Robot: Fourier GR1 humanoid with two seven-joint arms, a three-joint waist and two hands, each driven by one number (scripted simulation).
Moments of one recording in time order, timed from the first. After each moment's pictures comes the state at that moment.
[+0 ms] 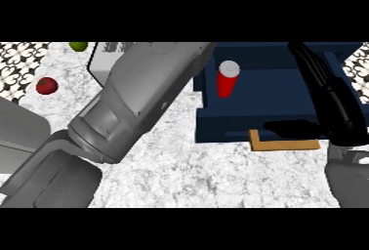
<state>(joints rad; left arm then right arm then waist) -1.64 0.00 -0.30 -0.29 0.59 0.64 -0.01 -0.35 -0.31 0.06 -1.73 0.67 0.01 0.08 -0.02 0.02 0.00</state>
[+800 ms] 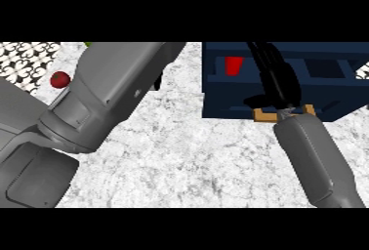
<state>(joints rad) -1.60 0.09 -0.28 -0.34 0.56 0.58 0.05 -0.63 -0.21 0.09 -1.04 0.97 -0.33 -0.05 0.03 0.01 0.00</state>
